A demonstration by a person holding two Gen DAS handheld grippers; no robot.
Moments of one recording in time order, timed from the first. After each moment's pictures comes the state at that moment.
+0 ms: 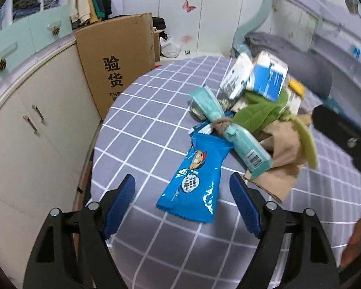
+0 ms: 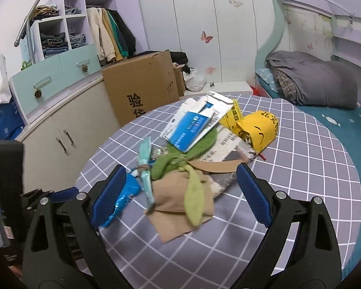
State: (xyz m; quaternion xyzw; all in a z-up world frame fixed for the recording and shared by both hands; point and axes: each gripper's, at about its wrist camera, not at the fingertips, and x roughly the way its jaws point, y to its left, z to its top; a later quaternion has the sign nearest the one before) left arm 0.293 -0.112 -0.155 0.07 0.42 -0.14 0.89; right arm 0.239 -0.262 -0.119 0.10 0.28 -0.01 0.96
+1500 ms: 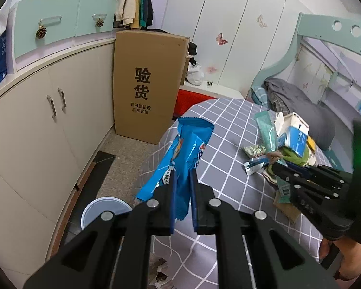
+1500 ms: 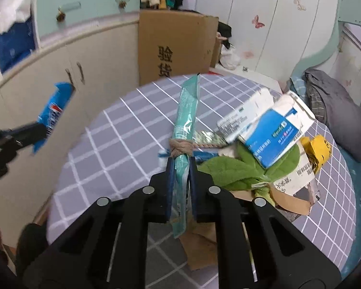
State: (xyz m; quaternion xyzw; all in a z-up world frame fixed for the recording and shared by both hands) left arm 0.293 0.011 -0.125 -0.07 0.36 -0.11 0.92; right arm 0.303 -0.171 -0.137 -0.06 0.37 0.07 0.93
